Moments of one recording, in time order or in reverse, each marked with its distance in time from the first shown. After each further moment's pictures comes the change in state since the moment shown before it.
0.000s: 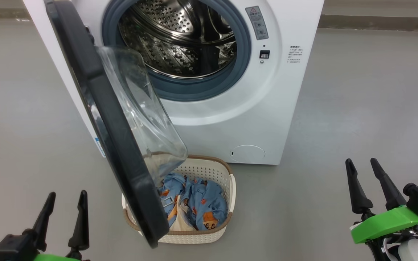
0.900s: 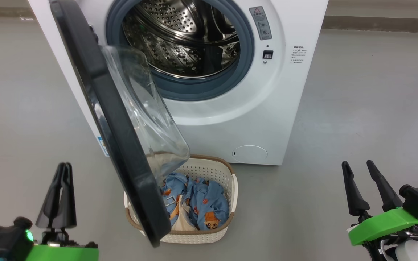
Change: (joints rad) left arm -0.004 -0.027 0.003 -0.203 0.024 -0.003 0.000; right arm 0.000 0.000 0.018 0.009 0.000 0.000 0.000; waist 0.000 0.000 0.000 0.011
